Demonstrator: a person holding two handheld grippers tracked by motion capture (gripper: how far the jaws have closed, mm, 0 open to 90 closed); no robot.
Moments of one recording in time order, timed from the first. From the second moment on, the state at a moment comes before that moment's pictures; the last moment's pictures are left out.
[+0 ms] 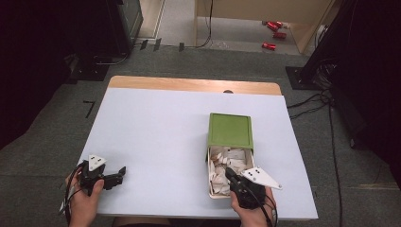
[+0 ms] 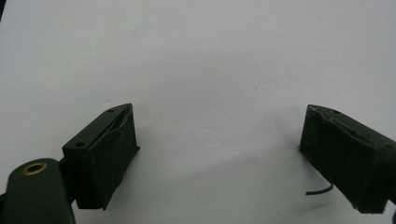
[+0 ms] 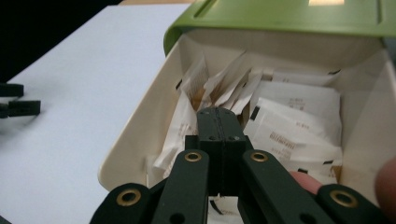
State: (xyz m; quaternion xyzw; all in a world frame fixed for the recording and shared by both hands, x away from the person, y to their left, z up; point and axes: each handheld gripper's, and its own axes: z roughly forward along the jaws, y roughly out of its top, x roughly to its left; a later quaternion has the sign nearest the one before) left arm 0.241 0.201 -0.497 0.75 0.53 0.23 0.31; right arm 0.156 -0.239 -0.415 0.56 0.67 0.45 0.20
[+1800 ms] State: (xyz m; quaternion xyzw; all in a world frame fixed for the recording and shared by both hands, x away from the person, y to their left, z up) left arm 0.242 0.201 -0.497 0.75 0.53 0.23 0.31; right arm 0.153 -0.261 -0.379 0.55 0.63 0.49 0.23
